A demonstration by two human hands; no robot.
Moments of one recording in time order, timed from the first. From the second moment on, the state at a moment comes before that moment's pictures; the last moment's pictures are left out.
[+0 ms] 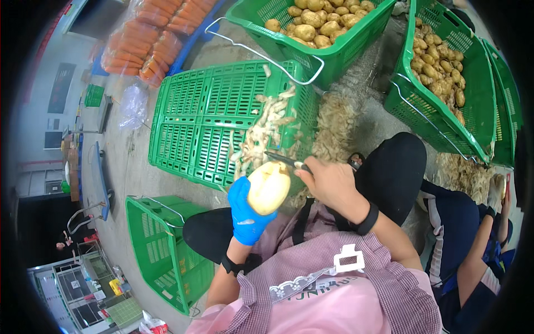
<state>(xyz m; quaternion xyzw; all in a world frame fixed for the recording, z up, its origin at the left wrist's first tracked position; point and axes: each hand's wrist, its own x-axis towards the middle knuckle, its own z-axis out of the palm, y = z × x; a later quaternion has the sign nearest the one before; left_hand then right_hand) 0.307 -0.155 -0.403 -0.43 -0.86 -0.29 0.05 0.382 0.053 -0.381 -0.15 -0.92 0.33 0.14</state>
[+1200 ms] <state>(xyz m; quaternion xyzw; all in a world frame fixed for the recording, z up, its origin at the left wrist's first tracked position) 0.304 -0.152 -0.408 -0.40 -0.85 -0.33 0.06 0.389 0.050 -0.382 -0.15 -0.89 0.42 0.12</state>
